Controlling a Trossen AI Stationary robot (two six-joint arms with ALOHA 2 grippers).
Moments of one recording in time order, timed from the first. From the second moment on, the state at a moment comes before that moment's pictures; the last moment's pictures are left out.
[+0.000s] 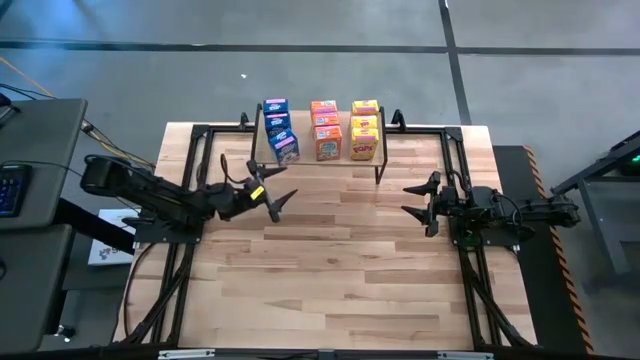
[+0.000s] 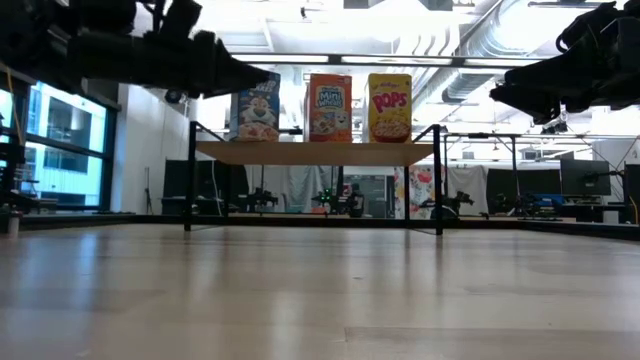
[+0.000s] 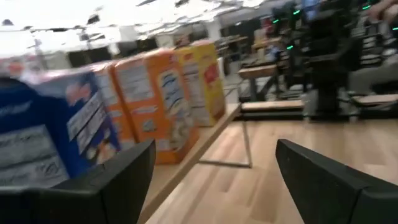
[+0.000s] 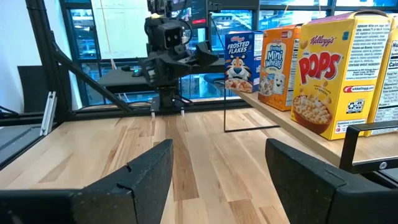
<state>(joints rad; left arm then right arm) -0.04 1.28 0.29 1.07 -0.51 0.25 0.06 0.01 0.01 0.05 0.21 0.00</state>
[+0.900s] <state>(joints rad) 0.06 1.34 0.29 1.07 -0.62 0.14 0.06 0.01 0.01 0.05 0.21 0.00</state>
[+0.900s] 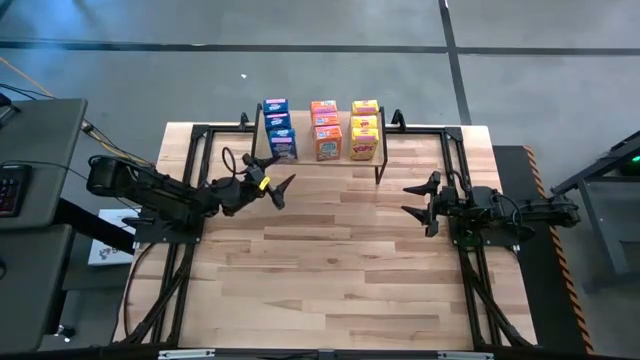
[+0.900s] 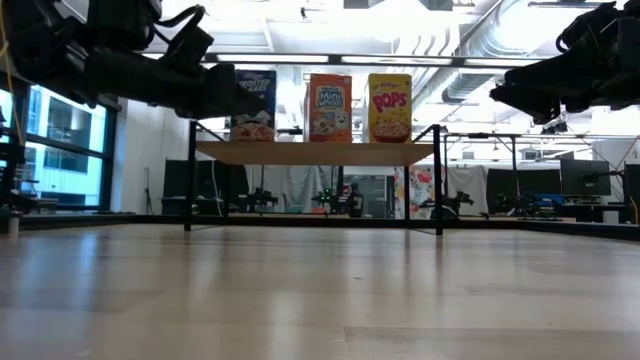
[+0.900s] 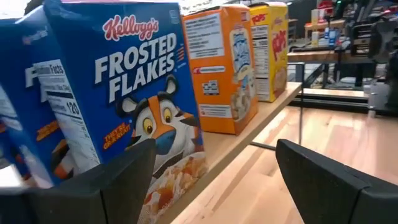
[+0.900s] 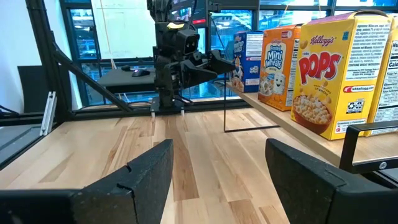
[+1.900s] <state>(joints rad) -0.05 1.44 0.53 0.87 -0.80 0.10 0.06 0.01 0.01 0.05 0.21 0.00</state>
